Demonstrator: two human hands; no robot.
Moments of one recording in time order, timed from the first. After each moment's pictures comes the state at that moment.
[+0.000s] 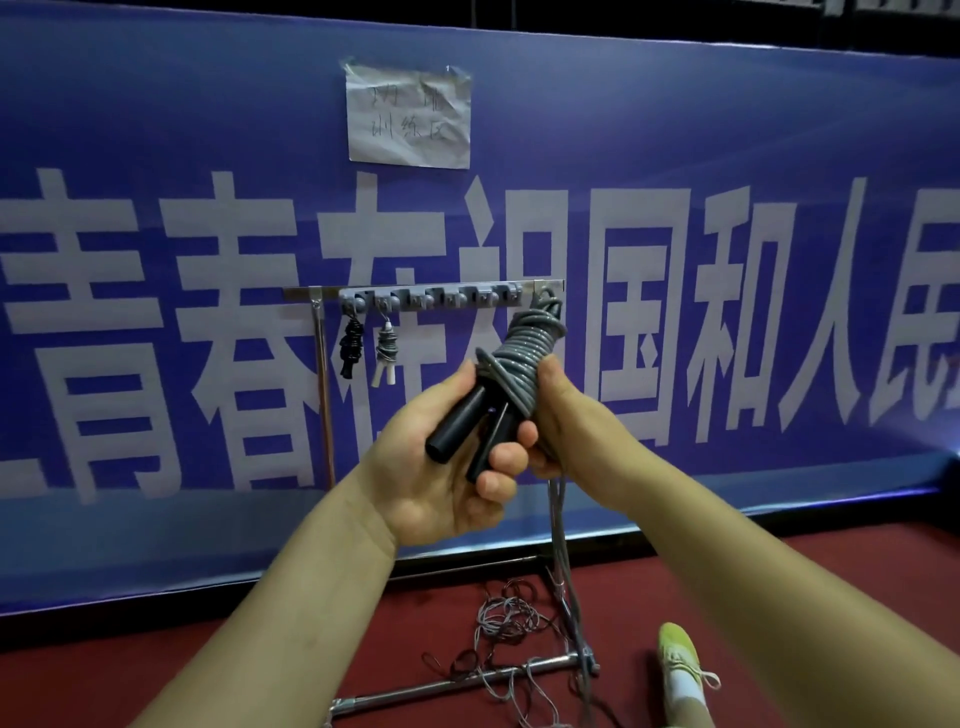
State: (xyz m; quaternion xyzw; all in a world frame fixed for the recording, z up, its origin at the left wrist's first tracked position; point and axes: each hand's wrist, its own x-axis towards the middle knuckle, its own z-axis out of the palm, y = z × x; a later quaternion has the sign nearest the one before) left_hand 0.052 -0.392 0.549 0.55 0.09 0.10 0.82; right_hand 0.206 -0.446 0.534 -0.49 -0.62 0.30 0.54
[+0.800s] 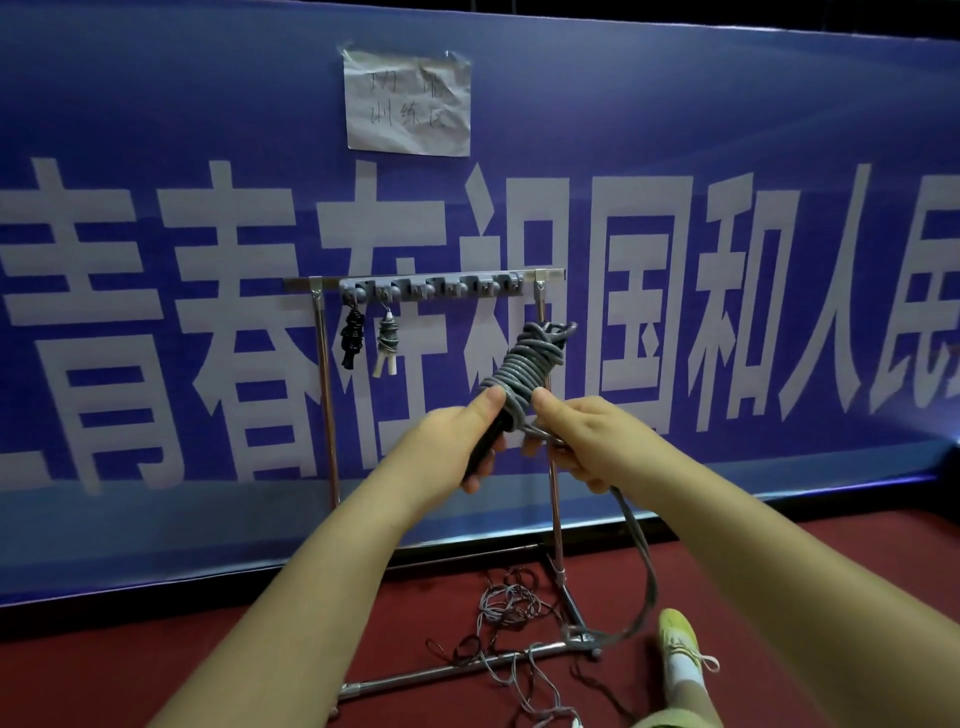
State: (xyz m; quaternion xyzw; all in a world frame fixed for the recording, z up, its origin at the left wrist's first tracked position) left_hand 0.065 -0.381 0.529 0.79 0.31 0.30 0.43; right_hand 0.219 -0.457 0.528 -0.67 -0.55 0.21 0.44
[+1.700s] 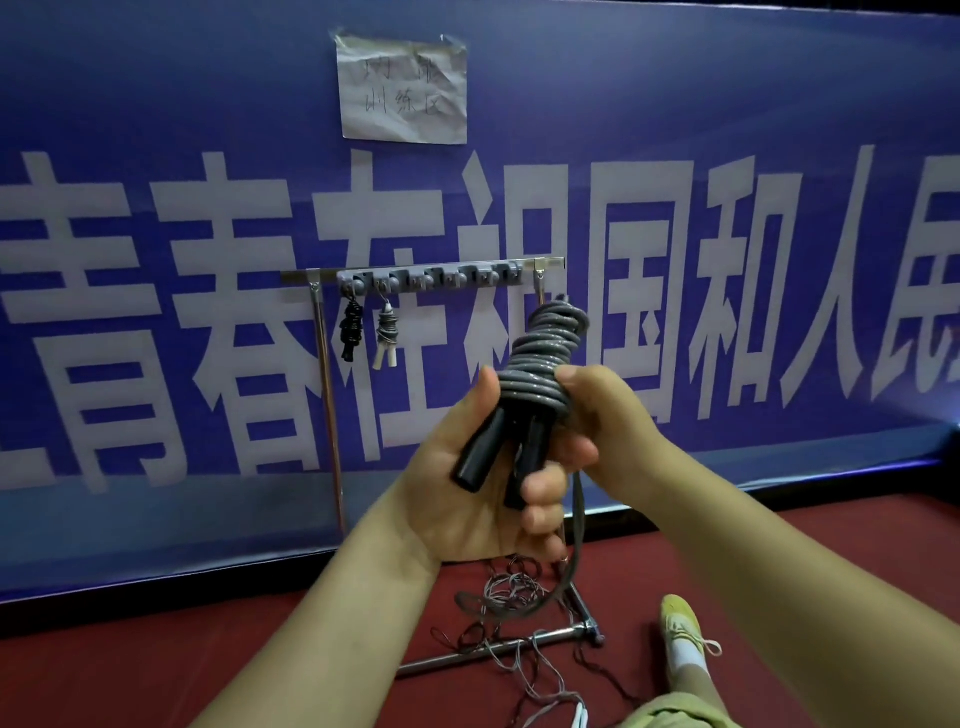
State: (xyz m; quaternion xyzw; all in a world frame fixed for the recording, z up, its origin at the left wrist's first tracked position) left_hand 0.068 -0.387 0.512 0.57 -0.13 -0.04 0.81; right_hand 0.202 -0.460 0.523 -0.44 -0.57 0.34 0.61
